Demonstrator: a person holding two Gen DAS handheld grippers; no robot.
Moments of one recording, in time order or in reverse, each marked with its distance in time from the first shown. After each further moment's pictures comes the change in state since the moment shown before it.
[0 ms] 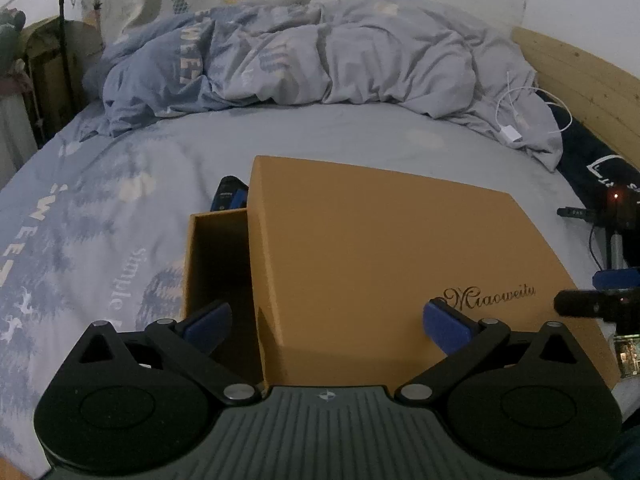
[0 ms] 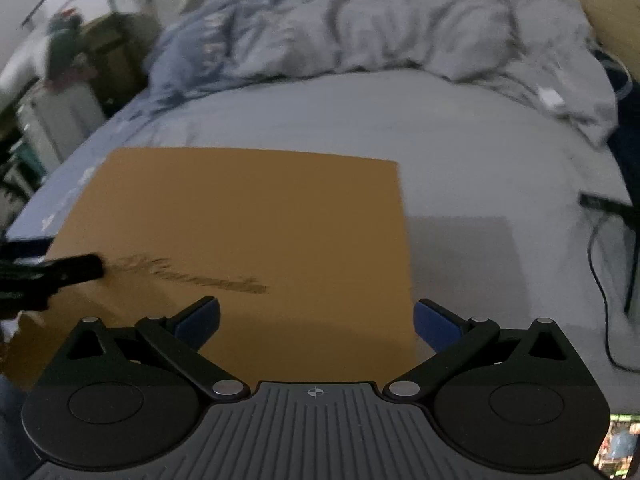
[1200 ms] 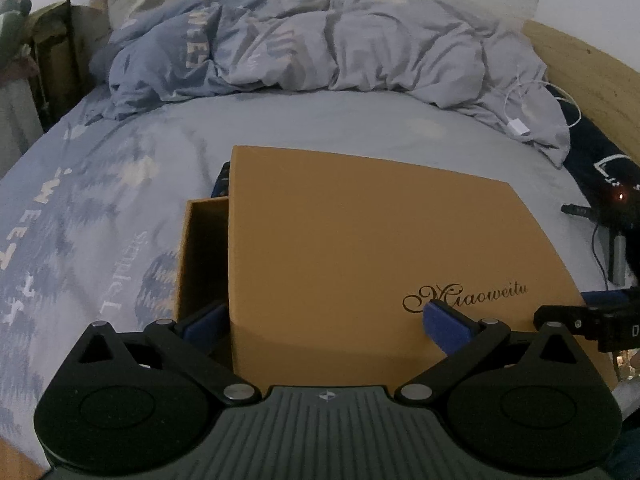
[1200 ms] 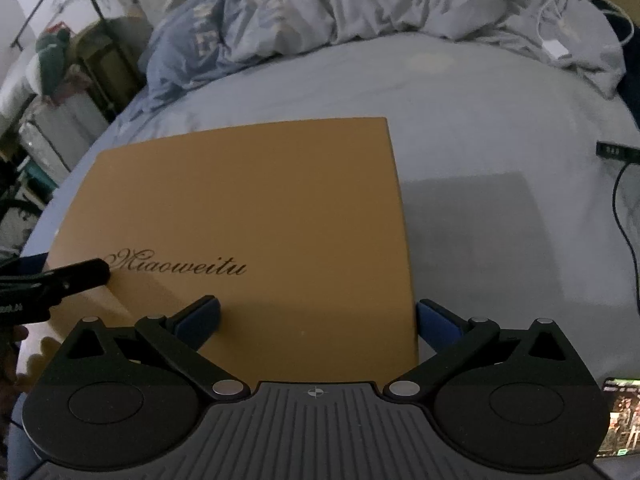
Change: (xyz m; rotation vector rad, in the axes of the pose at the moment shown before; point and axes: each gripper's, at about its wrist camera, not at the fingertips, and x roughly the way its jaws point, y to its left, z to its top) left arm 0.003 -0.004 0.003 -0.038 0.048 0.015; right arm 0.013 0.006 -0.009 0.065 0.062 0.060
